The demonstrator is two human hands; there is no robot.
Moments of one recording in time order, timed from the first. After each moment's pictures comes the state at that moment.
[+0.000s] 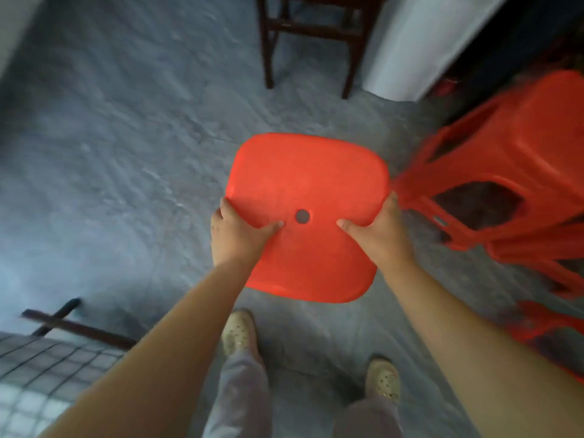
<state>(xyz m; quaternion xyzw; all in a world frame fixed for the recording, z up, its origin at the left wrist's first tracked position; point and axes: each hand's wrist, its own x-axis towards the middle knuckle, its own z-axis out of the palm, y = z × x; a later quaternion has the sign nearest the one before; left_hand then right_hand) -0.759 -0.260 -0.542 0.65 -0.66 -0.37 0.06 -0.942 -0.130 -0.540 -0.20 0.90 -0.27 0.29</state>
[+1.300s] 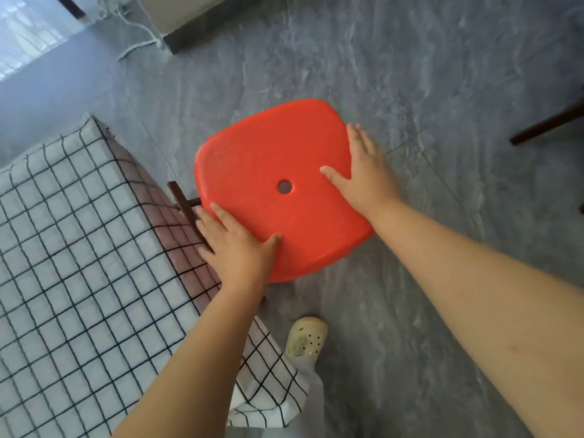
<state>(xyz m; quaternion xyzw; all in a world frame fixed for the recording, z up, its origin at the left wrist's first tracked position) -0.399 -0.382 -0.599 0.88 -0.39 -0.26 0.06 -0.576 -0.508 -0.622 -0.72 0.64 -0.10 0.26</state>
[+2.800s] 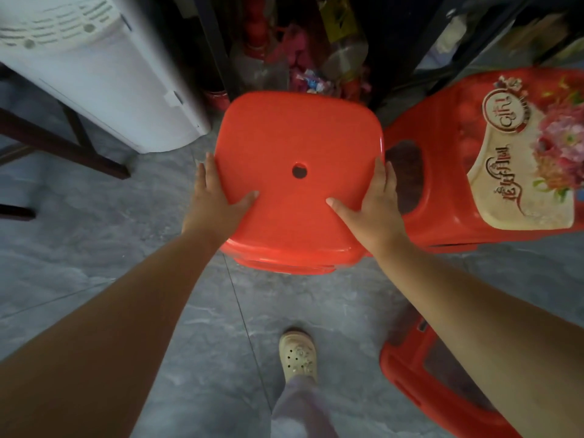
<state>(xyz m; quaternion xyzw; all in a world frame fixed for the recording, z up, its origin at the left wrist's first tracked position) -1.397 -0.147 -0.634 0.33 -0.88 -0.33 -0.11 -1.480 0.096 -0.632 -0.04 0.94 -0.31 0.17</state>
